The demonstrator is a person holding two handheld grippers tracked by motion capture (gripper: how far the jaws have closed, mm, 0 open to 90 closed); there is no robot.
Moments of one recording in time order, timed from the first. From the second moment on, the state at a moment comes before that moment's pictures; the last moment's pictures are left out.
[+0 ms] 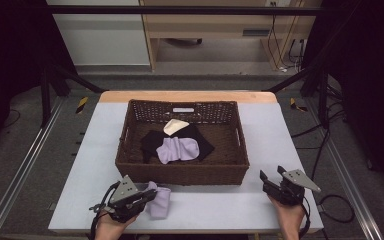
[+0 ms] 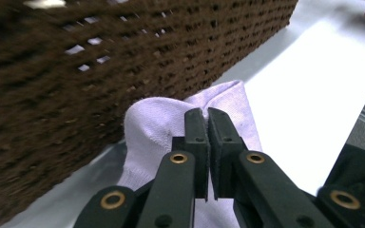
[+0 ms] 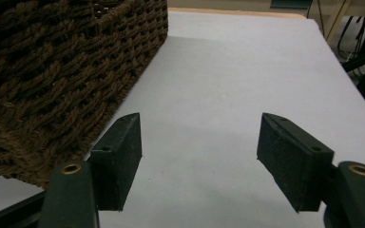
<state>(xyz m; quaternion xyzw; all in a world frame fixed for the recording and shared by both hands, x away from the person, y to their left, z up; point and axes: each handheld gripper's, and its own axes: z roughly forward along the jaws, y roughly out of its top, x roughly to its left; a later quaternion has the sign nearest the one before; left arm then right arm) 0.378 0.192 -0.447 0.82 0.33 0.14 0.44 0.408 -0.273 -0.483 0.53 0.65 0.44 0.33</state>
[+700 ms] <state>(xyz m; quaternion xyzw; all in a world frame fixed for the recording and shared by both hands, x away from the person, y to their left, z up) 0.378 0.210 -0.415 0.77 0.36 0.18 0.49 0.408 -0.272 -0.483 0.53 0.65 0.43 0.33</state>
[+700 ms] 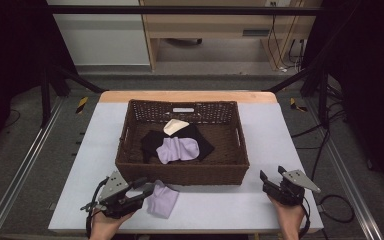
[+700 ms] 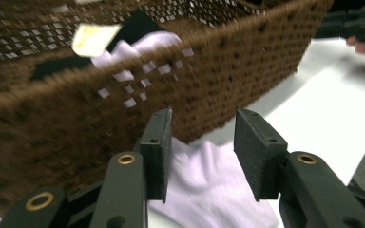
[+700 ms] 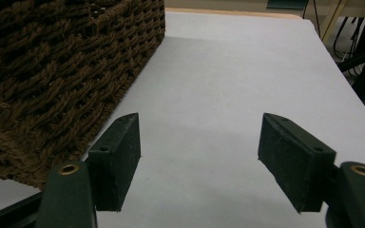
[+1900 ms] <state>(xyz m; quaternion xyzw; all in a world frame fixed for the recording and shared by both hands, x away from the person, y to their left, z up) 0.495 0.162 -0.327 0.74 0.37 0.26 0.50 0.409 -0.271 -0.484 0.53 0.65 0.43 0.33</state>
